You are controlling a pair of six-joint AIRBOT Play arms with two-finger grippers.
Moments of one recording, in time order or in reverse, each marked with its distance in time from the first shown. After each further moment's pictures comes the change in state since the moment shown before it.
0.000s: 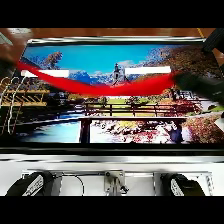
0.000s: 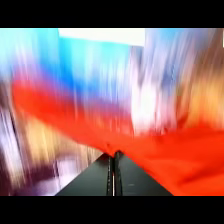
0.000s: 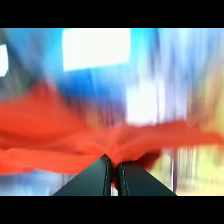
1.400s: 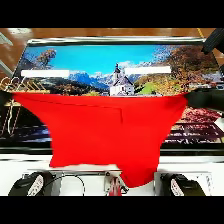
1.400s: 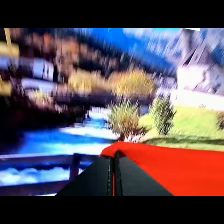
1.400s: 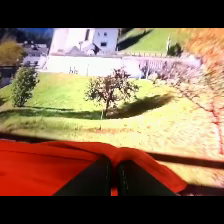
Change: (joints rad) left arm -0.001 0.196 -0.282 0.289 -0.170 -0.225; right arm 0.009 -0.032 0.057 -0.404 0.326 0.129
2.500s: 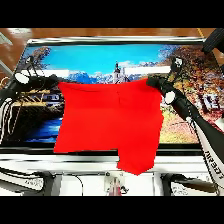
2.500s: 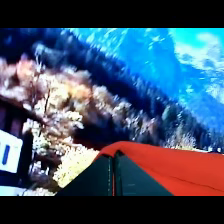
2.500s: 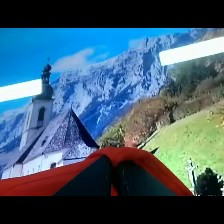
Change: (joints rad) left arm -0.145 -0.952 0.224 -0.145 0.603 0.079; right arm 0.250 -0.639 -0.176 0.061 -1.234 0.063
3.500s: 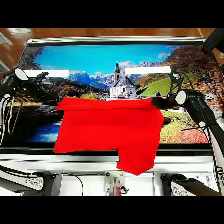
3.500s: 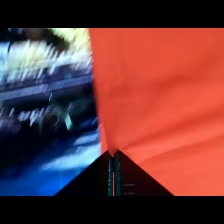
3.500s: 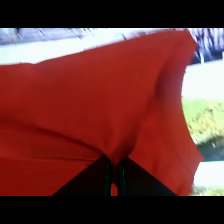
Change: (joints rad) left arm 0.008 -0.024 0.112 0.256 -0.717 0.088; right arm -0.049 0.159 0.000 -0.328 0.861 0.282
